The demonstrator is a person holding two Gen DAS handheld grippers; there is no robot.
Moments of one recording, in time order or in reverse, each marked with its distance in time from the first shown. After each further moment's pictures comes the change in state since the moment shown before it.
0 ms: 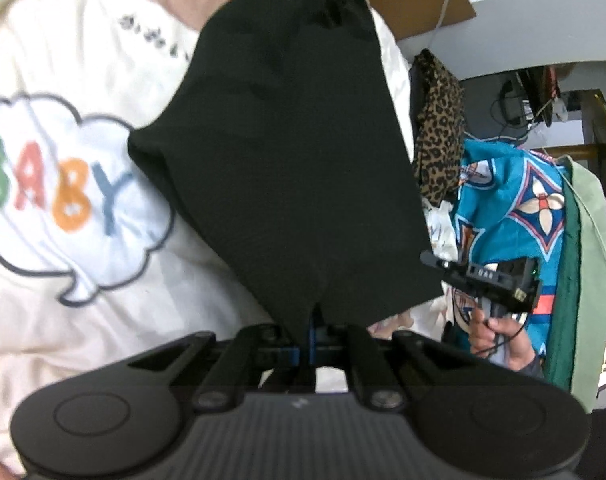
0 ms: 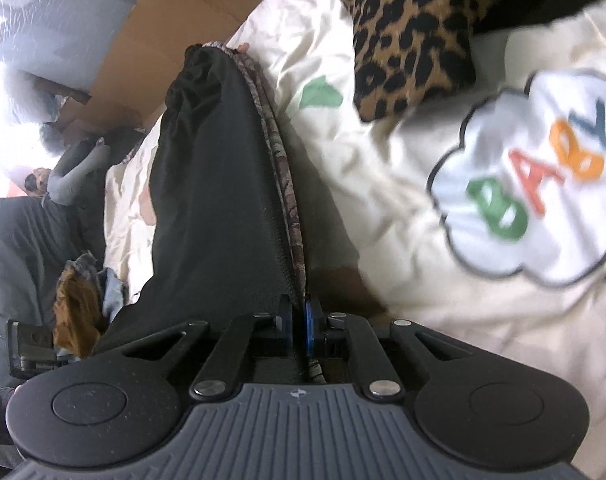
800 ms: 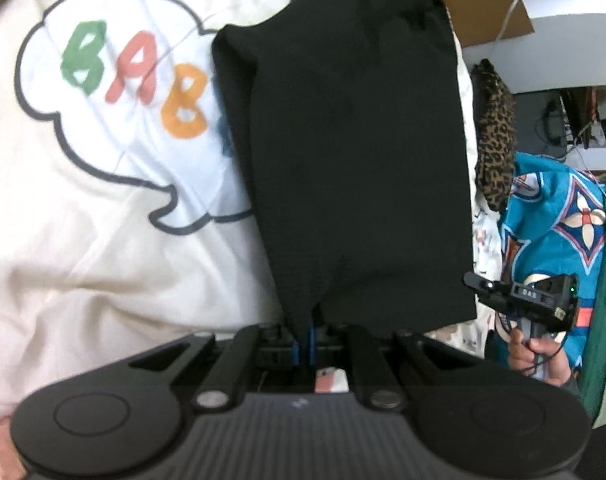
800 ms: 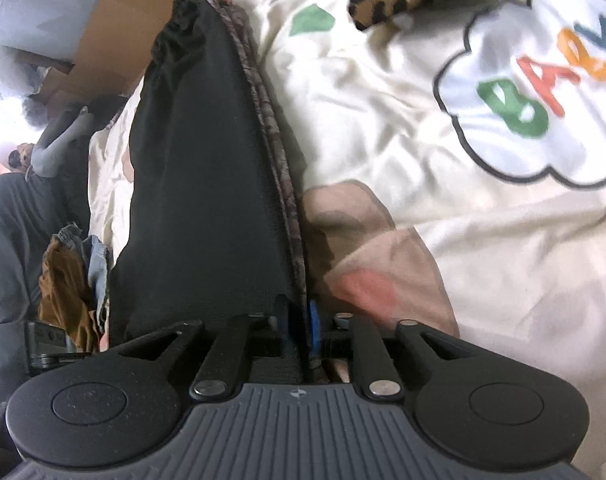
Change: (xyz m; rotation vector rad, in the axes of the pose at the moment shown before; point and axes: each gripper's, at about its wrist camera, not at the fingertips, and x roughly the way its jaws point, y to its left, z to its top) left arm 0.040 0.067 -0.037 -0.101 -0.025 0.064; right arm 0.028 -0.003 -0.032 0.022 0.092 -0.036
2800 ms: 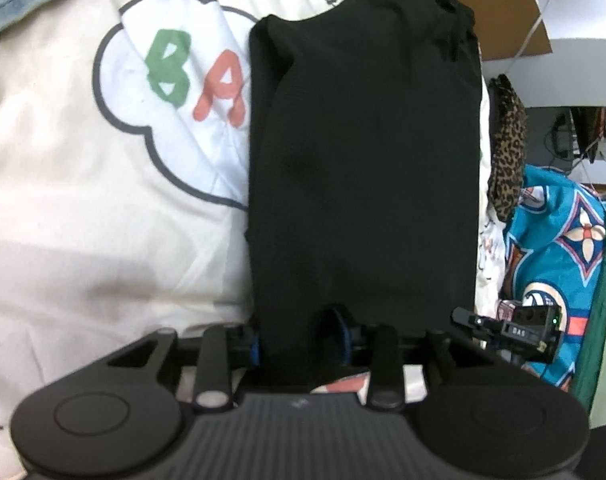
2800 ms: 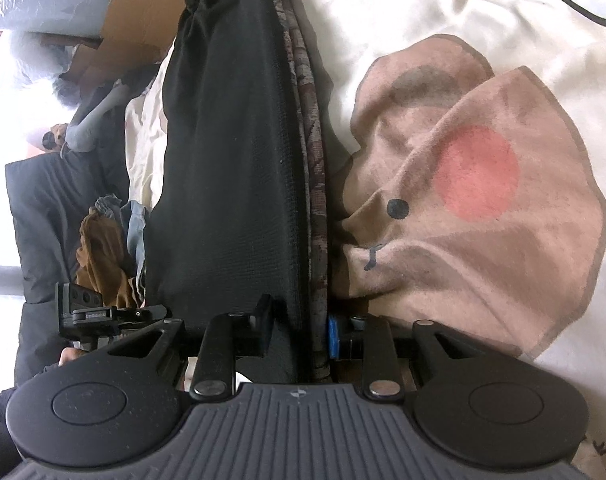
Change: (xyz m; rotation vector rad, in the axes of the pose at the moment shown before) left arm -0.013 0.011 0.017 -0.045 0.028 -0.003; right arm 0.049 0.016 -0.050 0.016 0.074 0.152
